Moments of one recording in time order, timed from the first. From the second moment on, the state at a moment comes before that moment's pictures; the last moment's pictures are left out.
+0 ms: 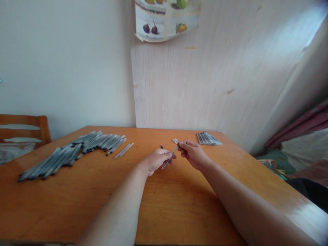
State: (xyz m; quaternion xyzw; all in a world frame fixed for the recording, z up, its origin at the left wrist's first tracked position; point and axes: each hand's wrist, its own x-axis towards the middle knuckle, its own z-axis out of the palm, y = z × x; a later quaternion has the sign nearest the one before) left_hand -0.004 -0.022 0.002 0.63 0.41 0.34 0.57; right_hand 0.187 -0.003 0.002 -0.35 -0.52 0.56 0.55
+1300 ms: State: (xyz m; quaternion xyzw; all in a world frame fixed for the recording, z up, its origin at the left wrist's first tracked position) left_hand -0.006 -0.010 -0.007 0.59 0.46 0.45 0.49; right_hand 0.202 0.012 -0.002 -0.41 -0.45 0.50 0.61
